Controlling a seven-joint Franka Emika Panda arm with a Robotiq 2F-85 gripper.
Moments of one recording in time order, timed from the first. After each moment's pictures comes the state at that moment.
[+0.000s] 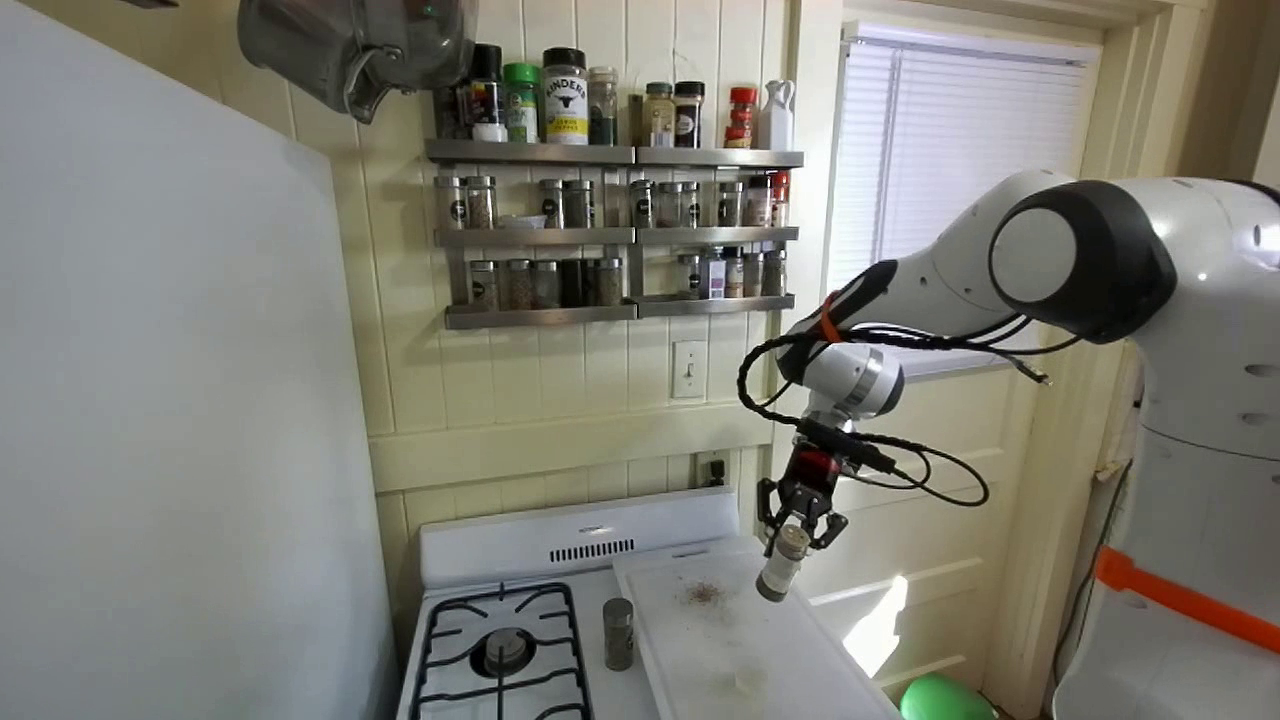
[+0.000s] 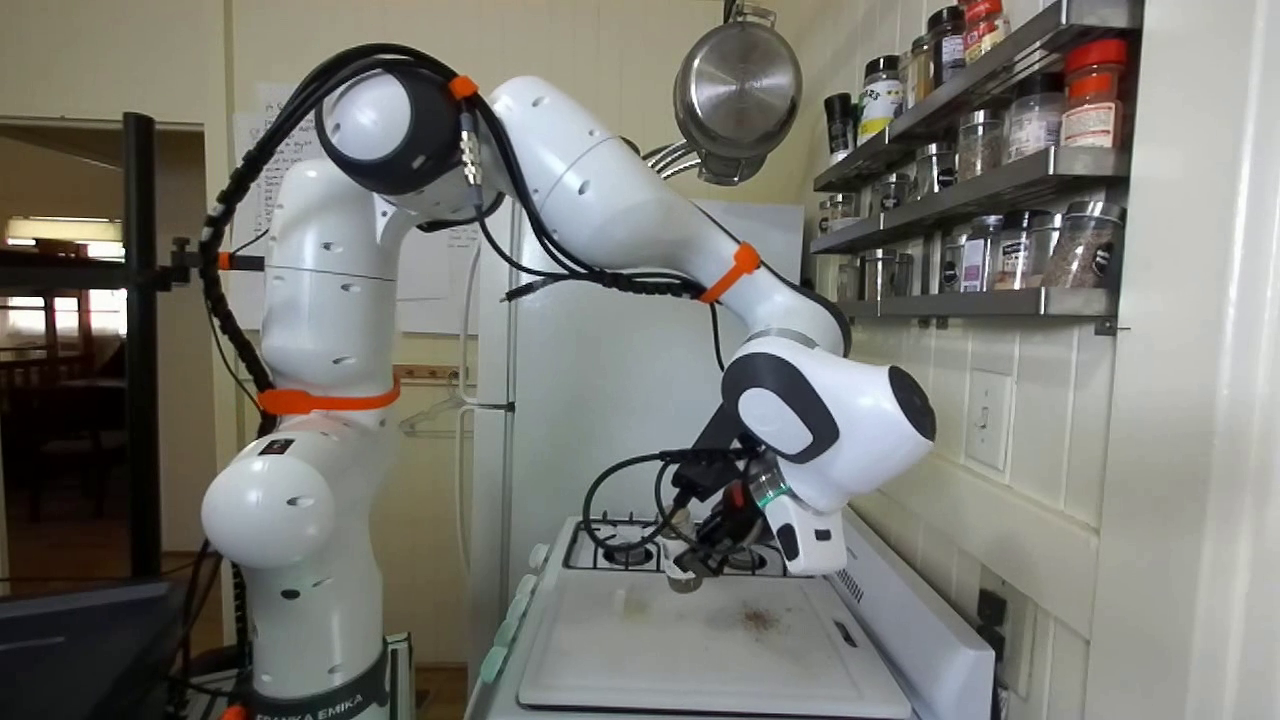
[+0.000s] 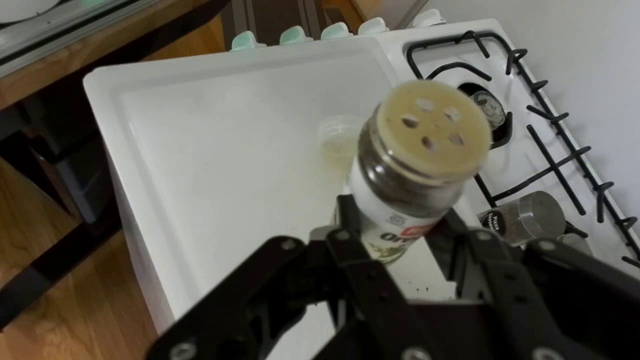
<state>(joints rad) -0.21 0.06 -0.29 -2.25 0.58 1.64 0.02</state>
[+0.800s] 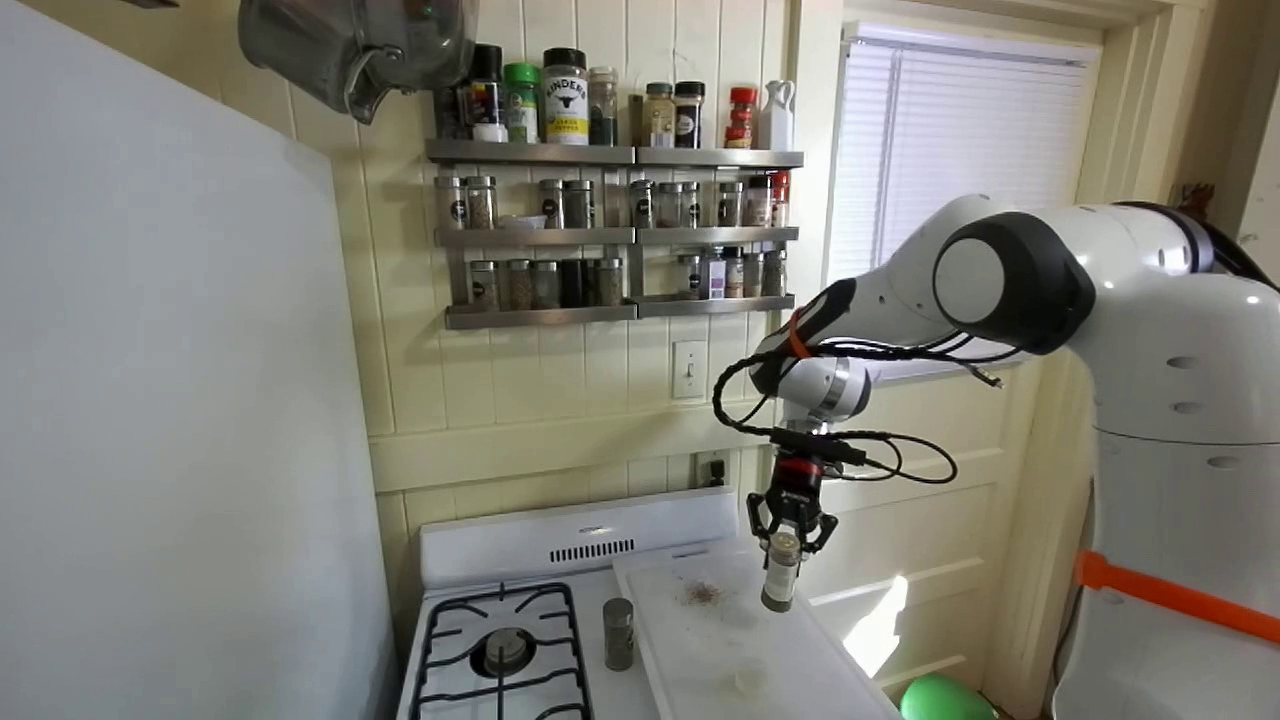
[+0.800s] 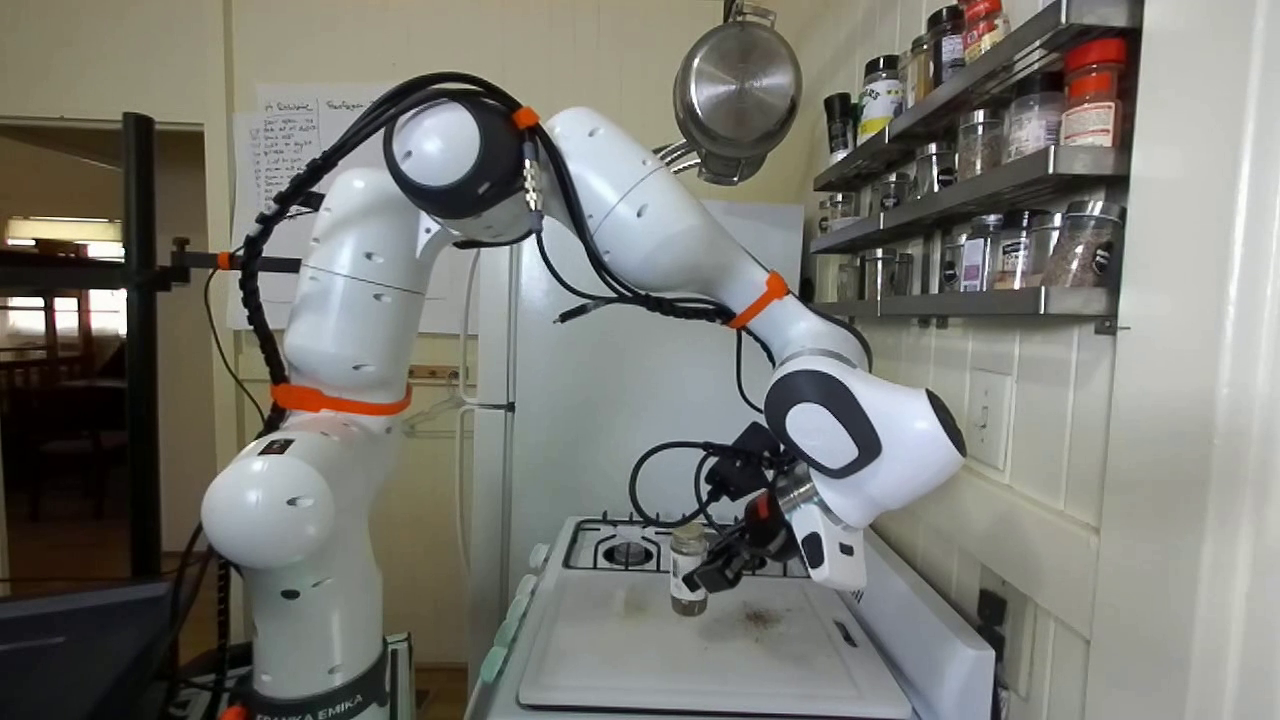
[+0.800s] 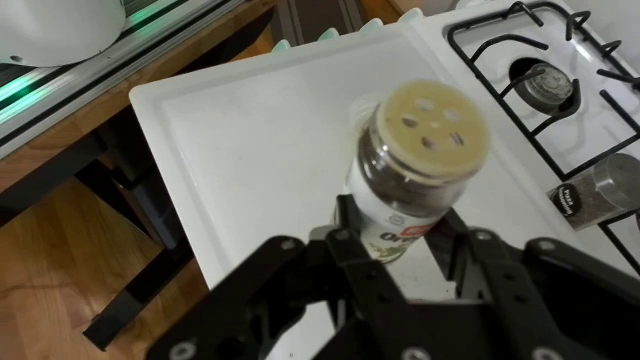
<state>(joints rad) -0.21 0.20 -0.25 -2.11 0.50 1.58 0.18</state>
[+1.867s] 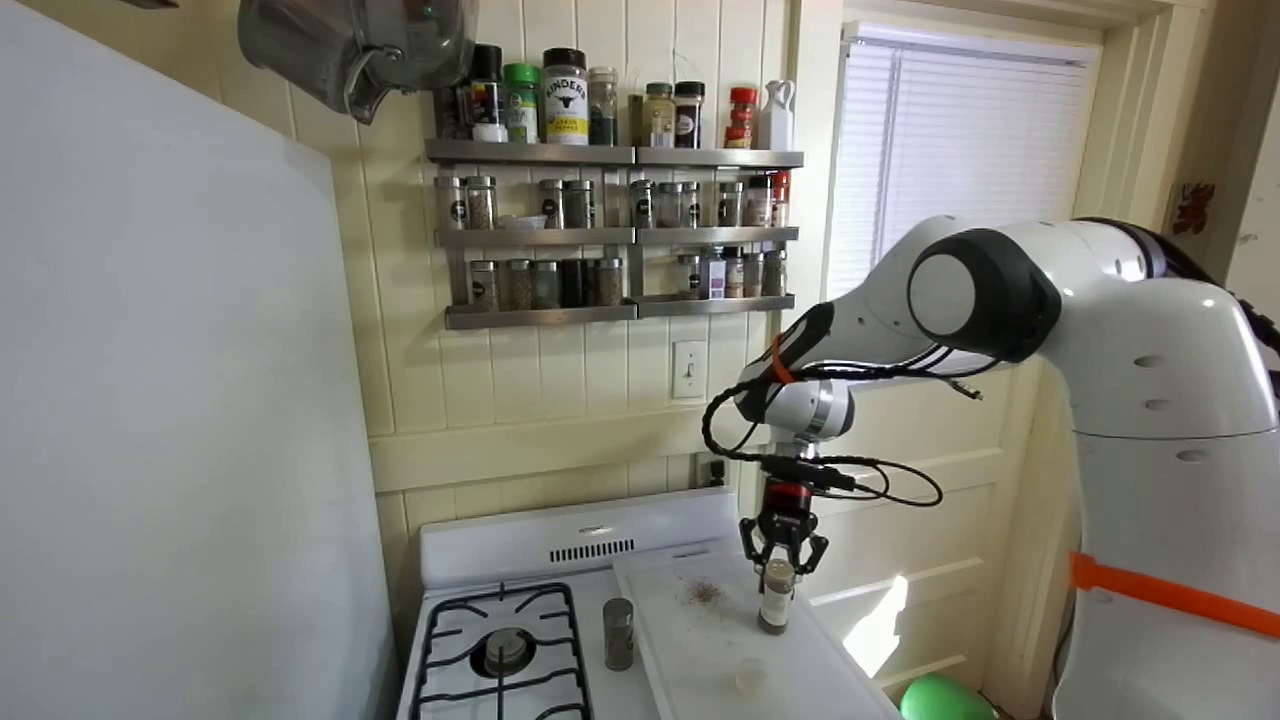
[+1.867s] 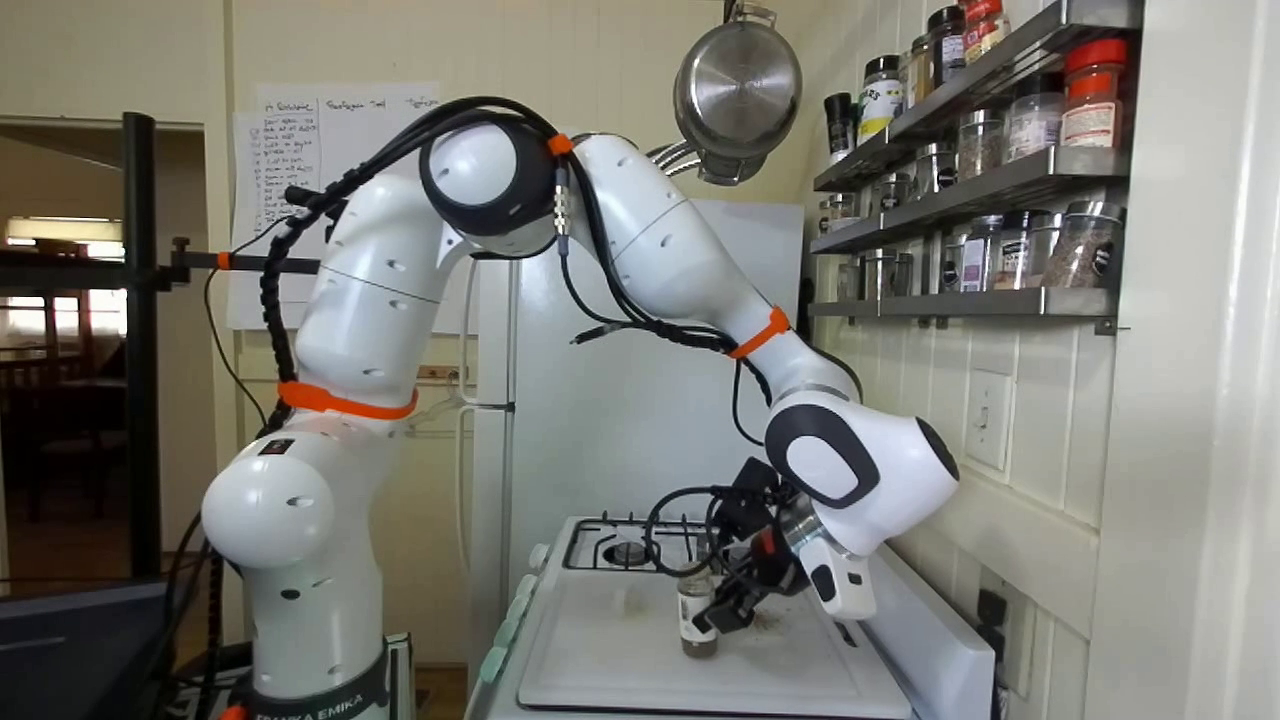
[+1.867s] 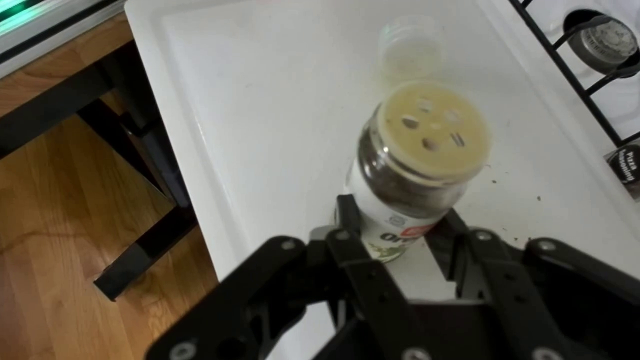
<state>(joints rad) -0.21 0.28 -0.21 -2.11 0.46 1.71 0.13</state>
